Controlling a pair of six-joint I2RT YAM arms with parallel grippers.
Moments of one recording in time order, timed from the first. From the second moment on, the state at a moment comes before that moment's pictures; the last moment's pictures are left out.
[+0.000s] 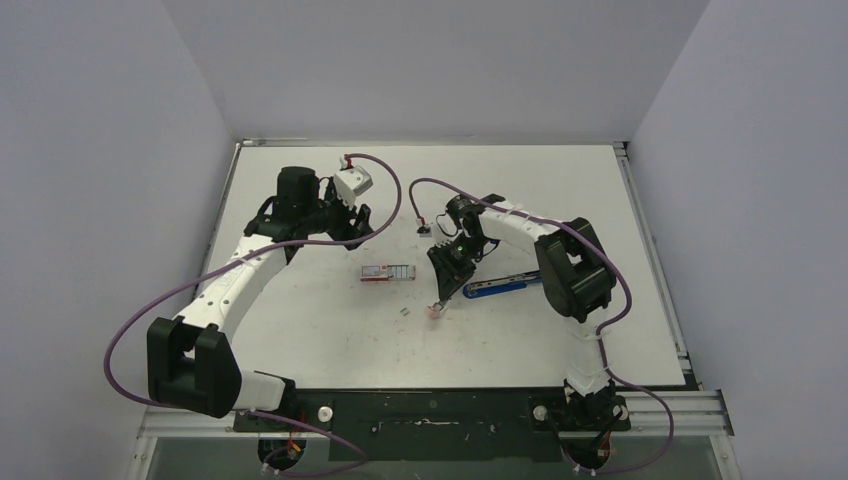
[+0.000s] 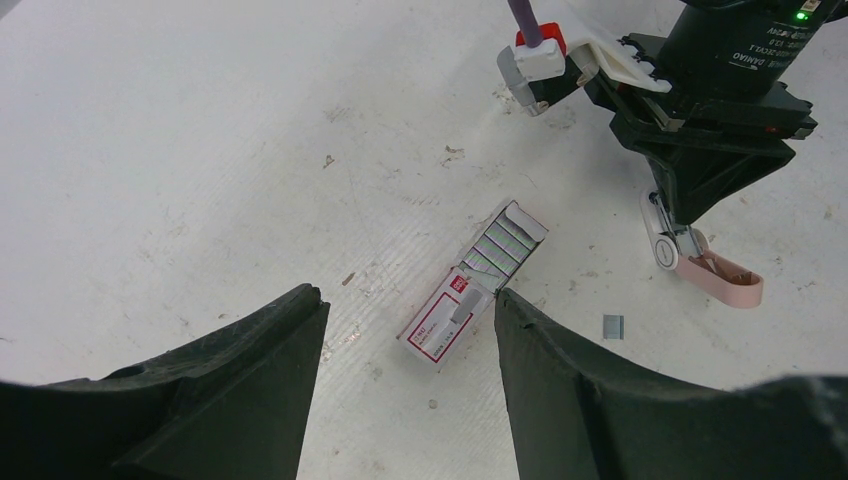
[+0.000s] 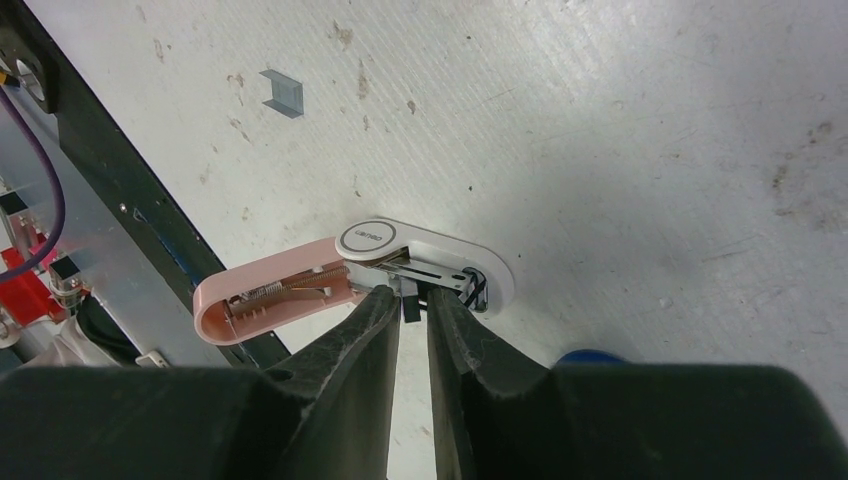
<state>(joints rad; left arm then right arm) -0.25 1.37 1.08 -0.35 0.51 0.32 0.56 2.07 1.47 -0.90 -0.65 -0.17</state>
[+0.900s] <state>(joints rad) -0.25 1.37 1.08 -0.35 0.51 0.31 0.56 2.03 1.48 -0.91 -0.60 -0.20</state>
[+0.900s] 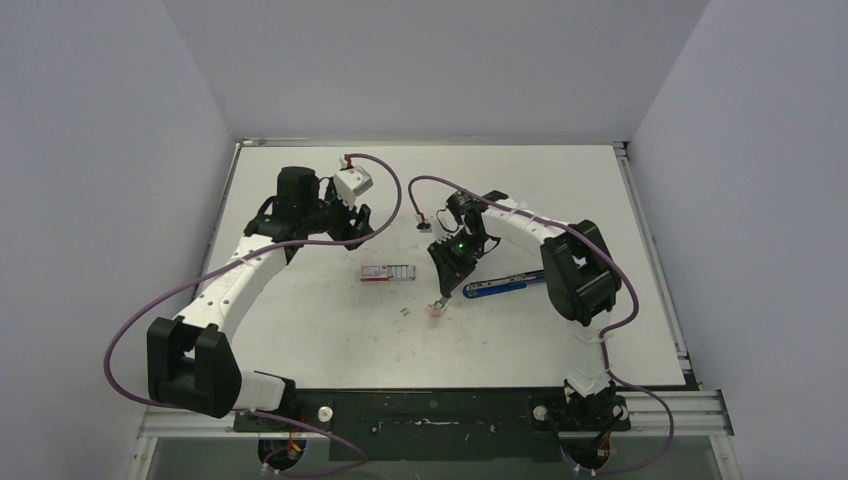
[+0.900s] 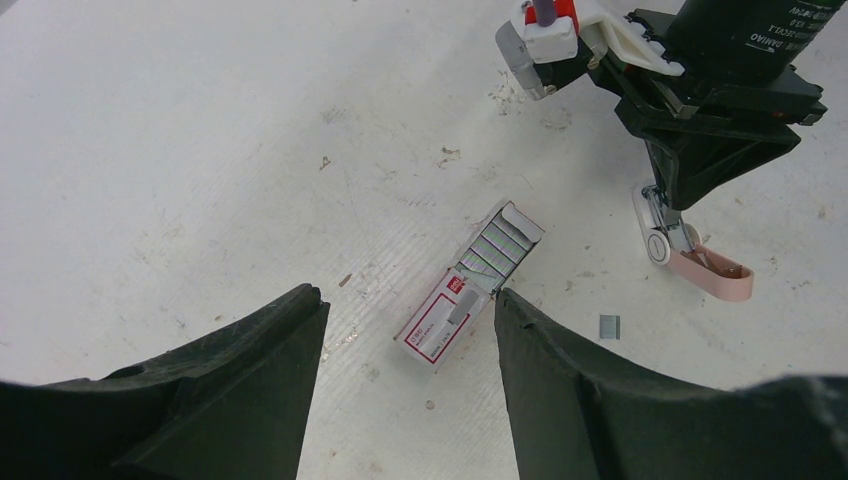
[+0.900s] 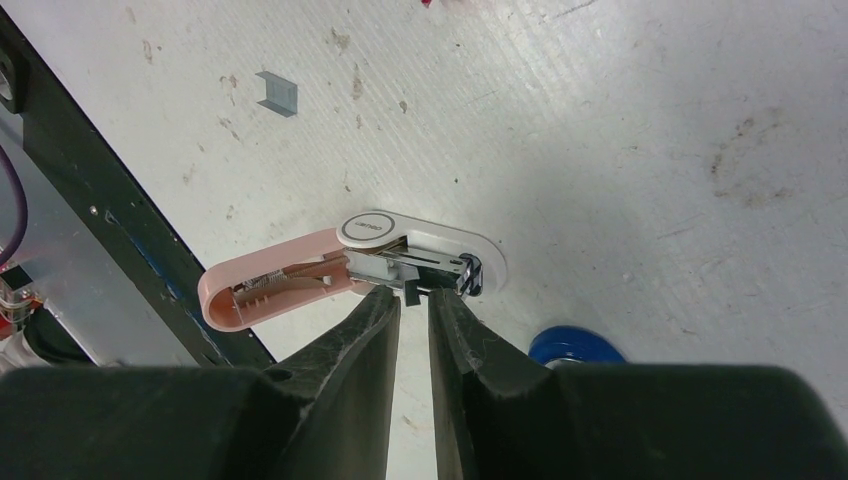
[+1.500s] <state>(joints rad) -0.25 1.37 1.08 -0.35 0.51 0.31 0.59 2.02 1.48 -0.90 -0.58 -0.21</state>
